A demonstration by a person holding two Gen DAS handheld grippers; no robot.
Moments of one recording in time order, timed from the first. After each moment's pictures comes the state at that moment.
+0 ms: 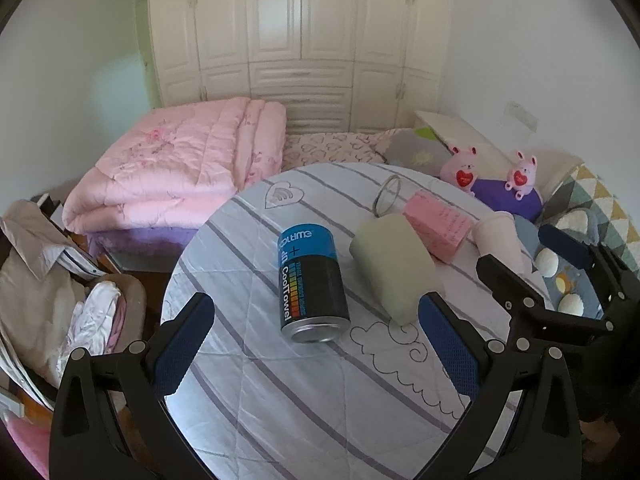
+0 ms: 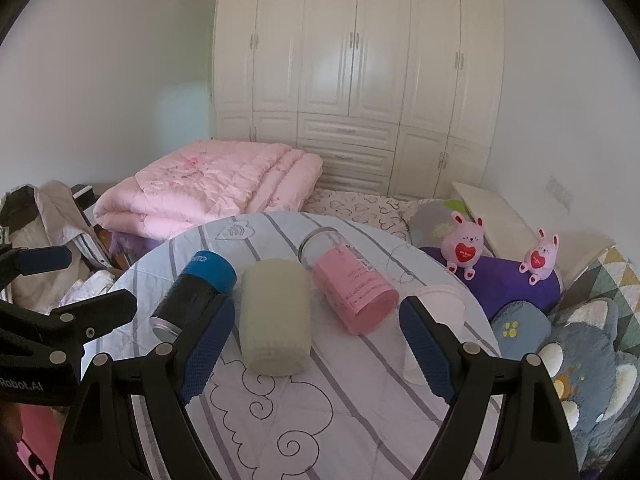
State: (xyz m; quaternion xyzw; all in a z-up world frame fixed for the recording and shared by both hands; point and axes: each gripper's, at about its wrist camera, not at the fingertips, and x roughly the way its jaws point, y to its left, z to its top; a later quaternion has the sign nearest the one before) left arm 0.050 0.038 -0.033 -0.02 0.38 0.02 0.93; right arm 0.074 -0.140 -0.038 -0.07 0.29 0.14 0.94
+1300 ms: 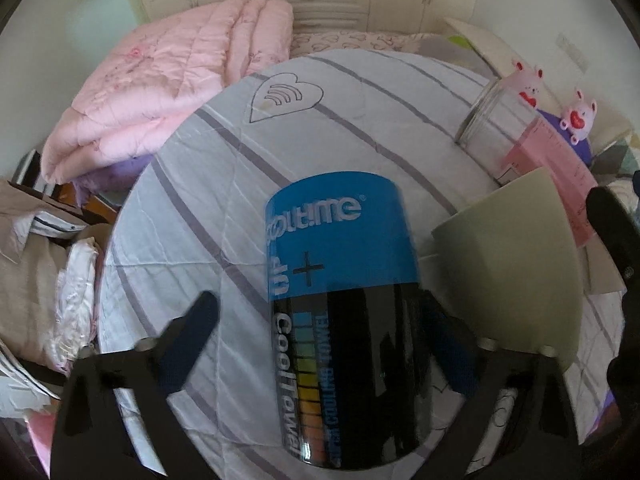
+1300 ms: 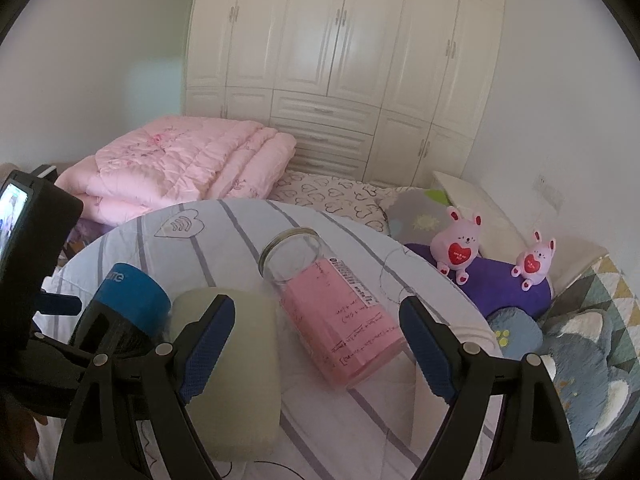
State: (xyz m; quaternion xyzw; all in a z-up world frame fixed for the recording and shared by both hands) left arm 0.177 0.052 -0.140 -0.03 0.55 0.02 0.84; right arm 0.163 -0.113 -0.073 -0.10 0.31 0.09 0.94
